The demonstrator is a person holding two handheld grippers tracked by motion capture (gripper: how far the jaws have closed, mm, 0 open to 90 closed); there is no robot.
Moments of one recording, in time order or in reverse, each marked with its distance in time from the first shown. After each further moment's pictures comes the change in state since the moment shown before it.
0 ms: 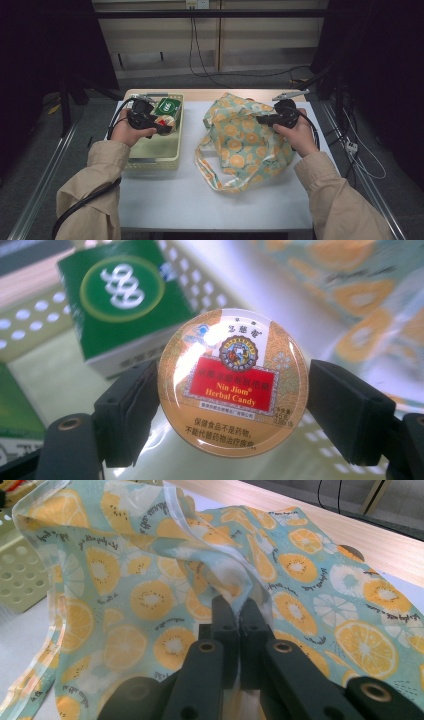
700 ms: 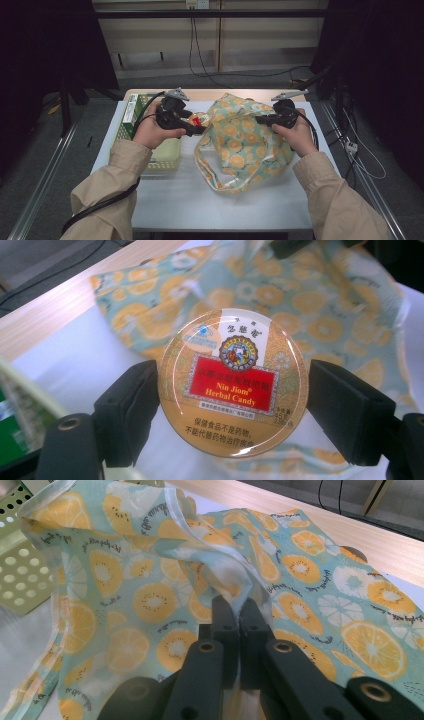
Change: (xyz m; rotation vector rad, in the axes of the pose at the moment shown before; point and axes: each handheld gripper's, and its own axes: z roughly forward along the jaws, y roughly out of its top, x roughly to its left) left arm -0.096 0.049 0.001 -0.104 -0.197 0.183; right arm 0.003 0.001 0.001 0.001 -0.001 0.001
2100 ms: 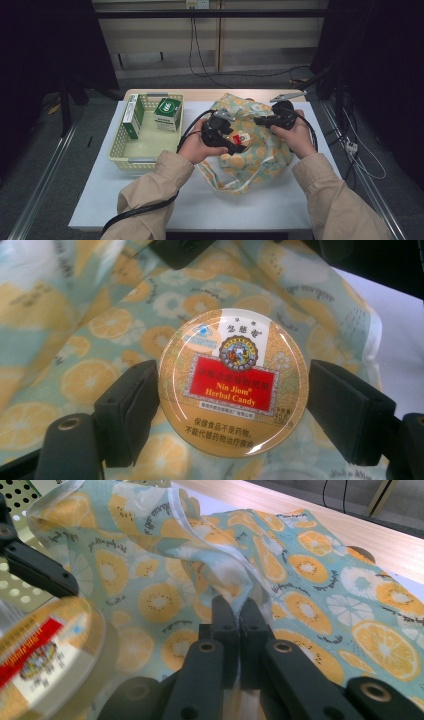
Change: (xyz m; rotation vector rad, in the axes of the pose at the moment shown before) left arm -0.059 0.010 0.093 0.029 -0.100 0.090; right arm 0.005 -0.002 0.002 -0.006 0.015 -0.004
